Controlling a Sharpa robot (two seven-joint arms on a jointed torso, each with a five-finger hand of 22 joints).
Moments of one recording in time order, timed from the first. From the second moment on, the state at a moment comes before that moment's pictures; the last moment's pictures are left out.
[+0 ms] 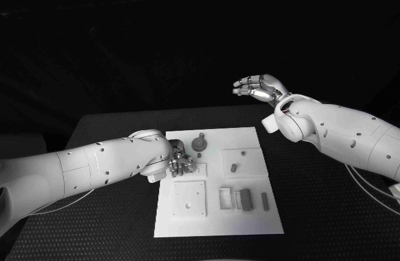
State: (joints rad) left arm 1.26 -0.53 -0.24 1.26 -0.92 0.01 -0.52; left_hand 0.90 0.06 0.54 -0.28 0.05 1.05 0.11 0.42 0.65 1.34 -0.02 0.45 0.62 1.16 -0.03 0.64 0.97 0.01 1.08 -0.12 0.28 1.04; right arm 1.23 -0.63 0.02 1.08 -0.58 -0.28 0.30; right_hand 1.02 -0.09 0.60 -0.18 0.06 0.68 0.18 0.24 0.48 0.81 0.23 0.27 0.14 0.59 0.26 0.41 0.33 0.05 0.26 0.21 0.31 1.19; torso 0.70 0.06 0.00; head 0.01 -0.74
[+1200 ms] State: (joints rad) left arm 1.26 -0.54 -0.24 1.24 -0.89 0.00 -0.52; left_hand 0.76 -0.01 0.42 -0.25 0.05 1.09 0.06 0.41 0.66 1.31 -0.03 0.46 0.63 1.14 -0.03 0.67 0.94 0.02 1.07 -0.13 0.27 1.05; right arm 1.23 -0.63 0.02 1.08 -0.58 -0.27 0.29; right_hand 1.02 -0.09 0.60 -0.18 0.06 0.67 0.18 0.24 0.48 0.81 0.23 0.26 0.13 0.59 0.26 0.41 0.33 0.05 0.26 0.21 0.31 1.20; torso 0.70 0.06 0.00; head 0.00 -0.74
